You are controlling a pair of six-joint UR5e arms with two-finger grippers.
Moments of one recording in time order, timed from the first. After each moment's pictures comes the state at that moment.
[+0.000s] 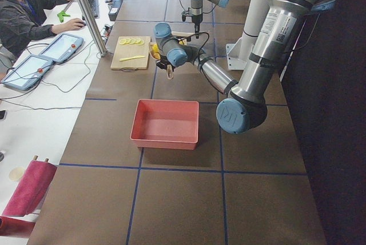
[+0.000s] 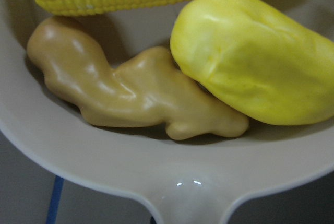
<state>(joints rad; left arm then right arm) -0.93 -1.91 -1.80 -1.76 -2.34 0.49 0.44 -1.07 1.86 -1.62 1.93 1.30</state>
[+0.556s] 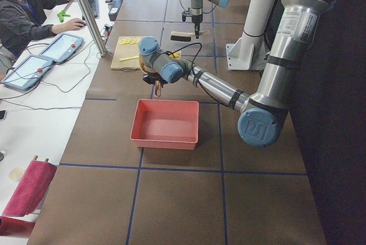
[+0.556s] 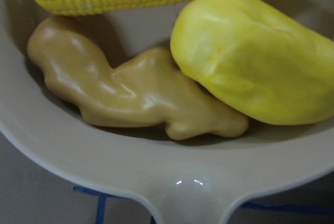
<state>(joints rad) -1.12 -1.80 -1.76 -1.76 -2.42 0.80 0.44 -1.07 1.86 -1.62 1.93 1.30</state>
